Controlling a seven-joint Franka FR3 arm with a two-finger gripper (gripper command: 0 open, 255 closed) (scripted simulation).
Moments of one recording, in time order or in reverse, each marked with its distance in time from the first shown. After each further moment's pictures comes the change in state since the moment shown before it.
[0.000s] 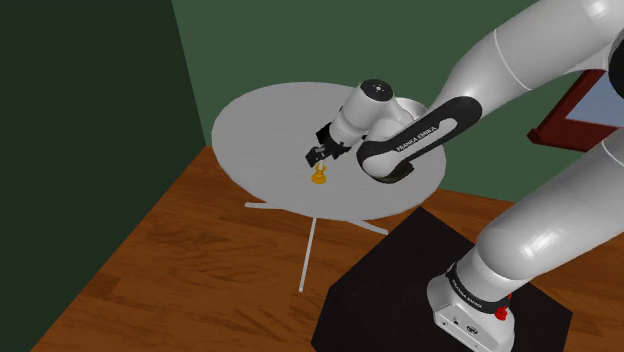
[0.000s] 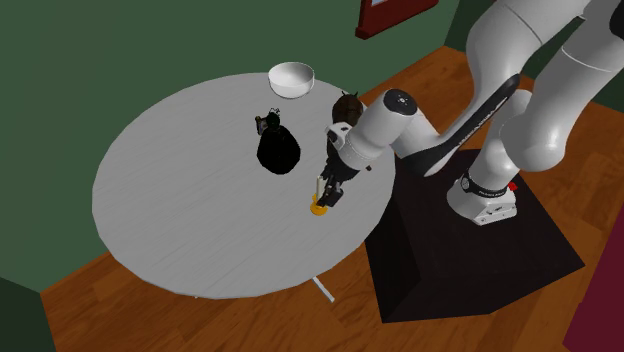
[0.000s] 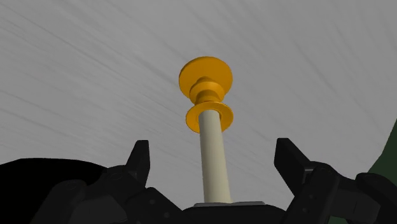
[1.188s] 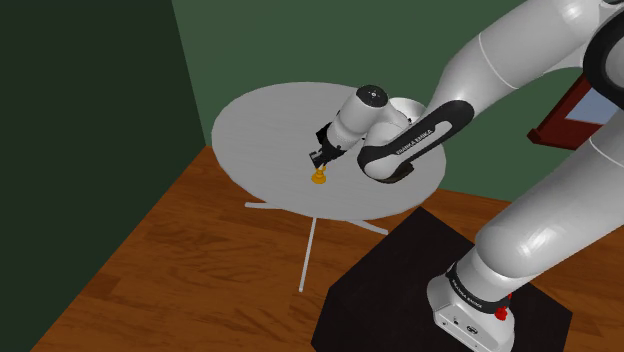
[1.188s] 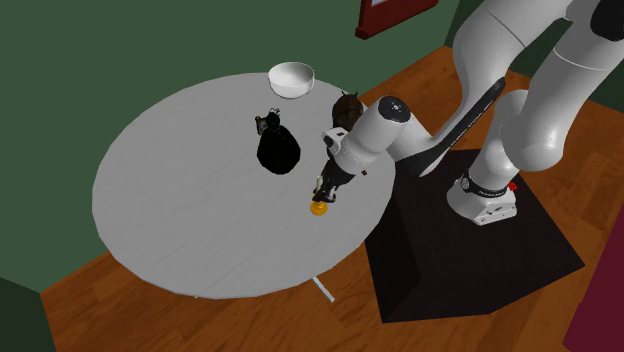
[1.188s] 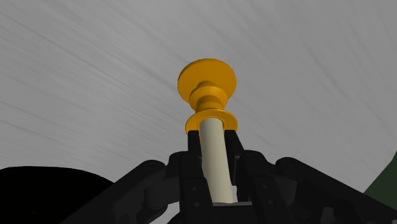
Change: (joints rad) arm -0.040 0.069 0.014 0.030 -0.139 0.032 0.107
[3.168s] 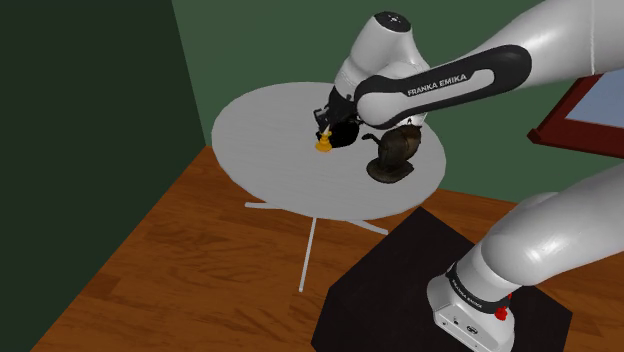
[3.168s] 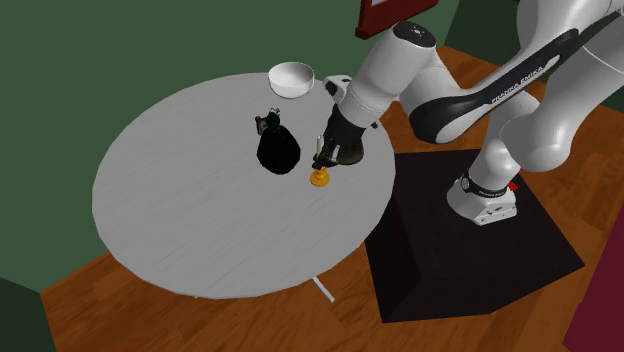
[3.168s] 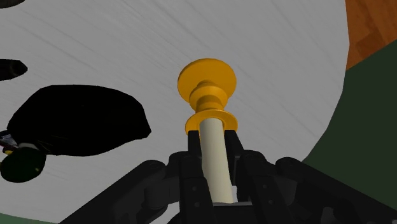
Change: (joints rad) arm 0.162 -0.287 -0.099 0.111 0.442 -0.378 -0.374
